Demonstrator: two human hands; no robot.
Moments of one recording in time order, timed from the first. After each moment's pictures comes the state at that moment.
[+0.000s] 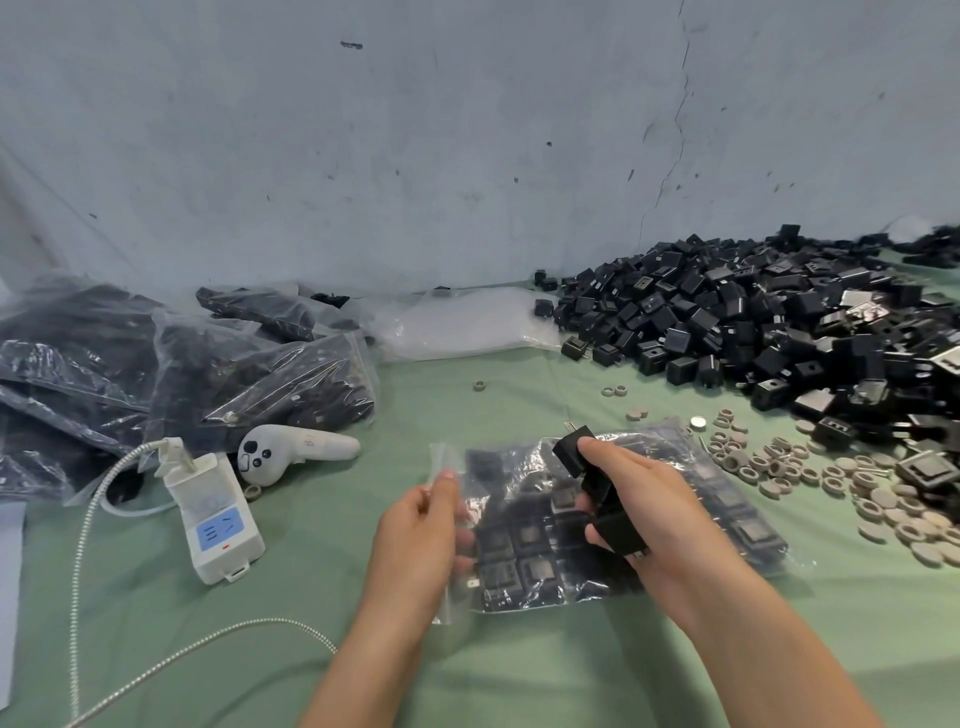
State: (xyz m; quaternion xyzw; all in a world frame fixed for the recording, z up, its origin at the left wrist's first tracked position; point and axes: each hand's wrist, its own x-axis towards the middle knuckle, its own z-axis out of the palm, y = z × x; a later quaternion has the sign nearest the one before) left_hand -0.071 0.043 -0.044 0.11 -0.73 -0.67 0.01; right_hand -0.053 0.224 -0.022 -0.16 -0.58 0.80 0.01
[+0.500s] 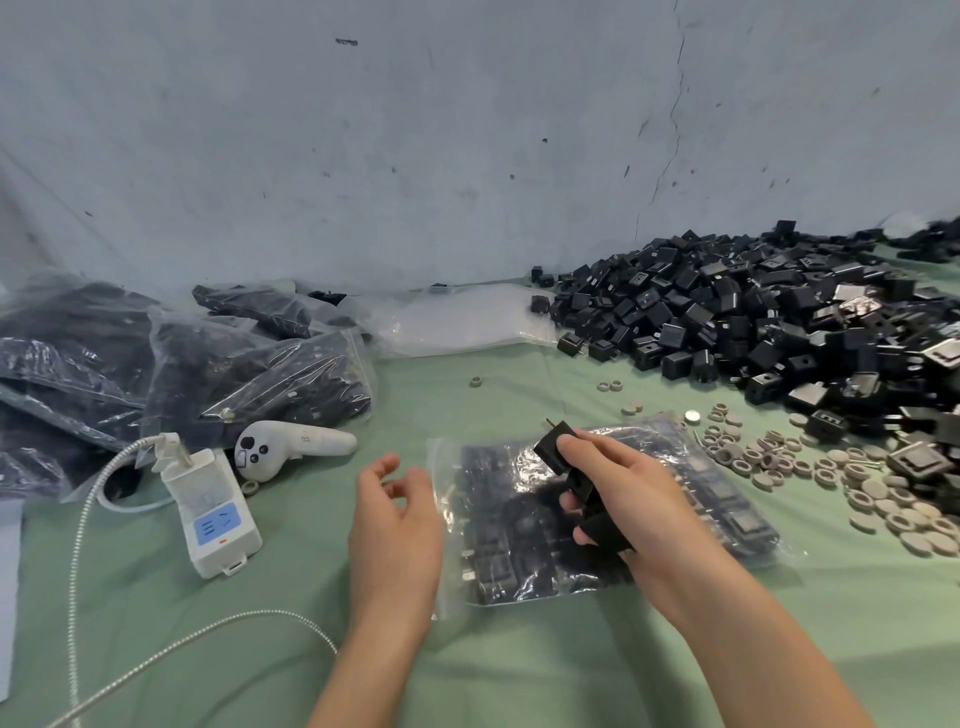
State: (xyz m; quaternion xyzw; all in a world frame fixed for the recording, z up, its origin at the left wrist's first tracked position) left_hand -0.071 0.040 -0.046 0.12 -0.76 -0.61 0.17; right_hand -0.049 0.220 -0.024 -0.12 -0.60 0.79 0.02
